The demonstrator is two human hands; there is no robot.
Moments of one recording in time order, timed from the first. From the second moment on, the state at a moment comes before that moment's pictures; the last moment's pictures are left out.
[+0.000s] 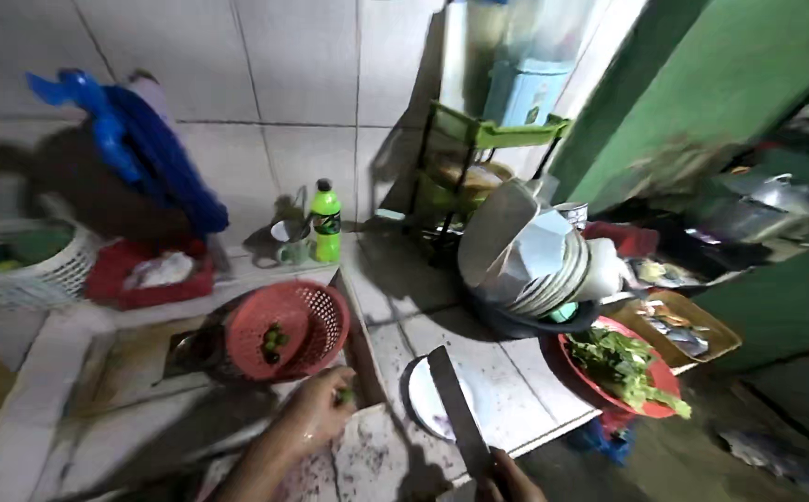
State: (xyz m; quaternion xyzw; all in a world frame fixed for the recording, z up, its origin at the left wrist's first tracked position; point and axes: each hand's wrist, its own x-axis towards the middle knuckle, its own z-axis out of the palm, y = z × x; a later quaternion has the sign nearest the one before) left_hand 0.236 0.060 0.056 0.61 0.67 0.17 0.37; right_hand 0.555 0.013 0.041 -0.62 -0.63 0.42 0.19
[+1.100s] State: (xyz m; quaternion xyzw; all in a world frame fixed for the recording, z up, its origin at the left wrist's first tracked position) left_hand 0.339 -0.032 -0.015 0.48 0.78 0.27 0.29; right_hand 0.554 -0.067 0.032 -0.56 -0.77 0.30 -0.08
